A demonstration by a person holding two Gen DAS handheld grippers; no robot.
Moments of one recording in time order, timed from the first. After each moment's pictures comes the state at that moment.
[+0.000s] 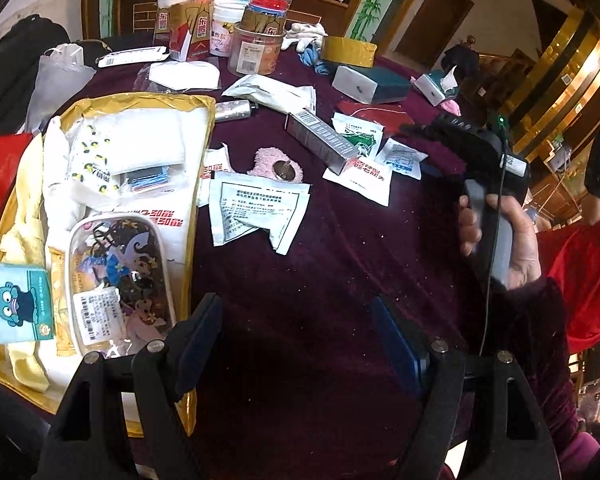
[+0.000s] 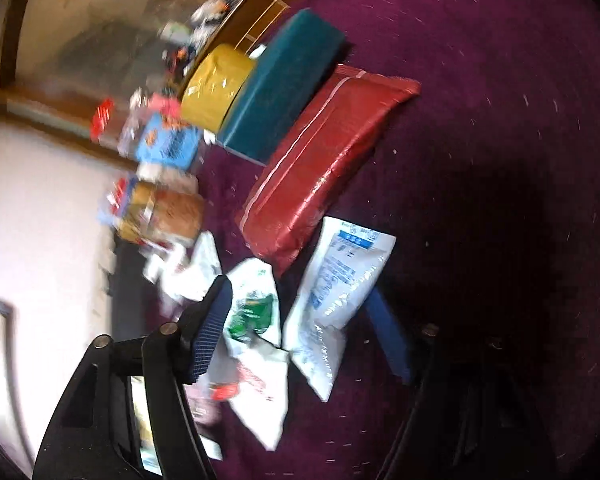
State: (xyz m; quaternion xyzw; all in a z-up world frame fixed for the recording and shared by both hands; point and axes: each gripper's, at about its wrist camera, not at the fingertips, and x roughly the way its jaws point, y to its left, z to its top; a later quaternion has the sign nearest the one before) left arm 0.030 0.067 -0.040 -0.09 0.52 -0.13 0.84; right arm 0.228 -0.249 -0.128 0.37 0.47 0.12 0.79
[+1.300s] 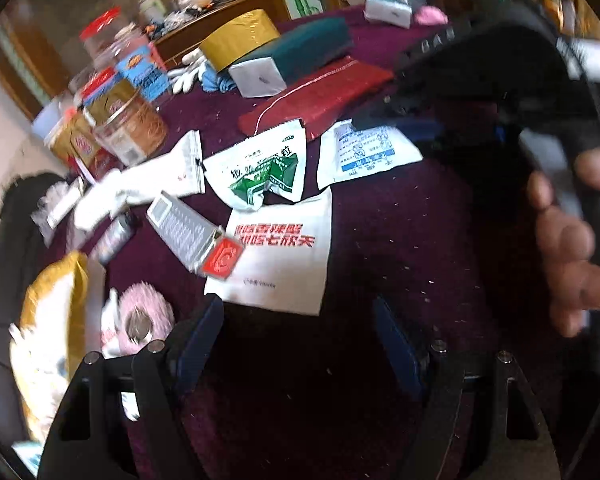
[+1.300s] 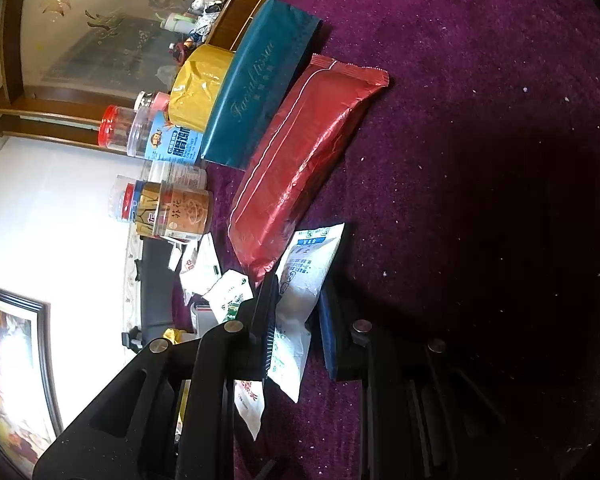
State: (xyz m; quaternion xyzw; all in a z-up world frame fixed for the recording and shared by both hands) left arm 0.125 -0.115 -0.095 0.22 0.48 -0.07 0.85; right arm 0.246 -0.289 -0.160 0.44 0.48 0.18 0.73
